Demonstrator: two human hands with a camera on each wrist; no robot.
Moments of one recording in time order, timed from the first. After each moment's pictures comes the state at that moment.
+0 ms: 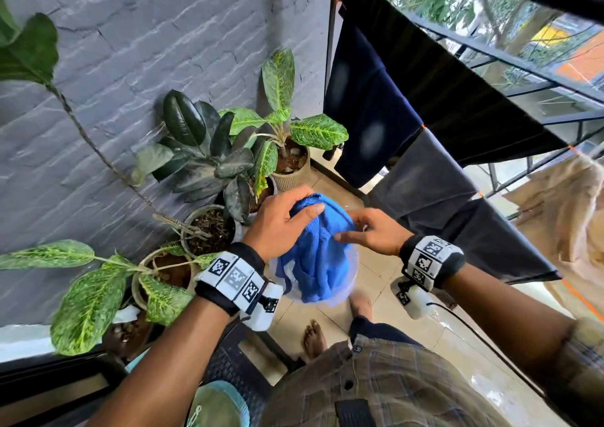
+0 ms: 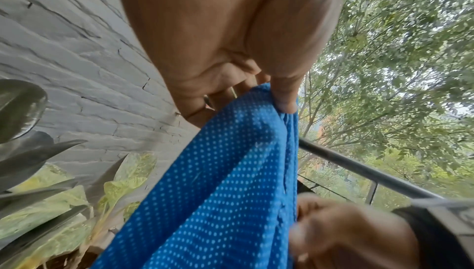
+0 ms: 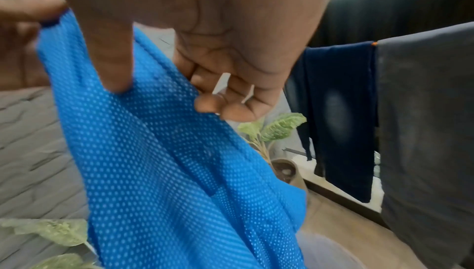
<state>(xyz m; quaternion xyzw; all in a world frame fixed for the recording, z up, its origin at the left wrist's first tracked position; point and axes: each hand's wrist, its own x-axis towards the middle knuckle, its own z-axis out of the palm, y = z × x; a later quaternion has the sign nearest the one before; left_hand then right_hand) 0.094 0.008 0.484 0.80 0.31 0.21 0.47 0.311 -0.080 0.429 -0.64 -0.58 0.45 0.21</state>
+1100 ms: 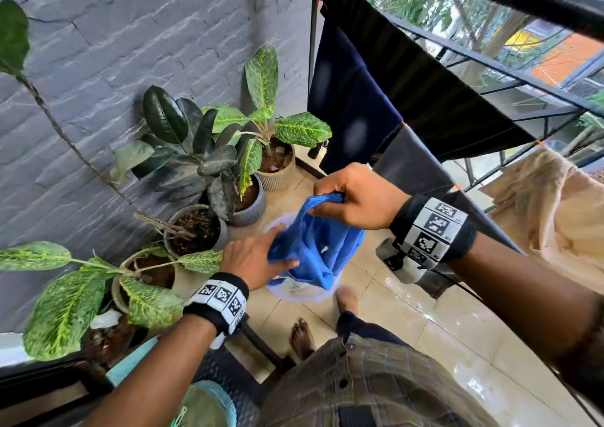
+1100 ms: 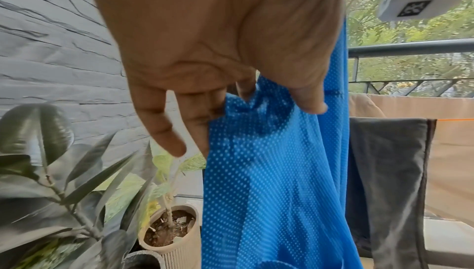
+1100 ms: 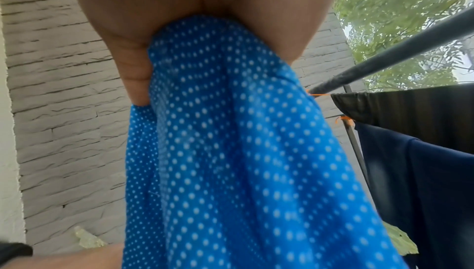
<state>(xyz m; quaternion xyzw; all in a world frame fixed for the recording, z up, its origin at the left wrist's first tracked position) 0.055 -0.024 0.408 0.87 0.45 -0.12 0.18 0.299 -0.067 0.535 -0.55 -0.76 0.27 0.21</state>
